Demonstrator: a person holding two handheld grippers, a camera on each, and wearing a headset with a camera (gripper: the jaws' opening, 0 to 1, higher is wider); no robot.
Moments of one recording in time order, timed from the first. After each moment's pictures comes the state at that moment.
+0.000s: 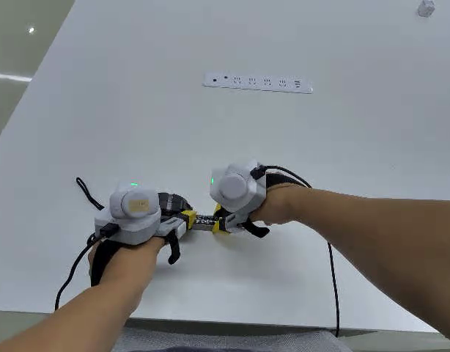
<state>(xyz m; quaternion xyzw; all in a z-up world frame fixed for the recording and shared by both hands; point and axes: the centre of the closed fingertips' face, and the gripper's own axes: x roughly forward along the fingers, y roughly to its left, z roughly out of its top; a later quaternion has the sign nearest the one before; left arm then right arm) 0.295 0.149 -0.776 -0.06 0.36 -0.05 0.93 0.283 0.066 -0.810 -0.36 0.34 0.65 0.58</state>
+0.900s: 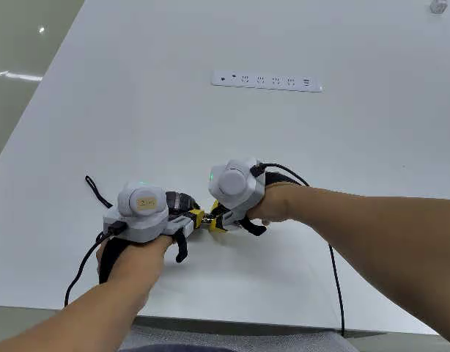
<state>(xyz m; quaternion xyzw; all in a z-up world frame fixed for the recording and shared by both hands) 0.293 0.149 -0.776 -0.06 0.36 -0.05 0.93 0.281 0.088 -0.810 -0.34 0.34 0.66 0.58</state>
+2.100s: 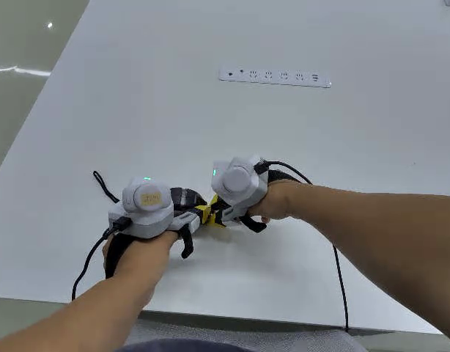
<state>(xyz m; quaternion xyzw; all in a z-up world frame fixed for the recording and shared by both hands) 0.293 0.150 -0.776 -0.08 0.36 -0.06 0.93 0.280 0.105 -0.810 -0.33 0.31 0.68 0.58</state>
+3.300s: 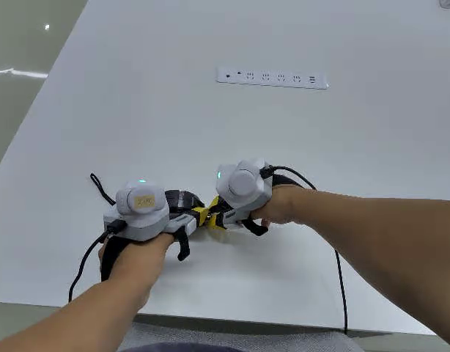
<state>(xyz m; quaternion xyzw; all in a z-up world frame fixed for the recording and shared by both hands) 0.295 0.151 -0.778 -0.09 0.36 -0.06 0.93 0.281 0.103 -0.810 -0.31 0.30 0.68 0.60</state>
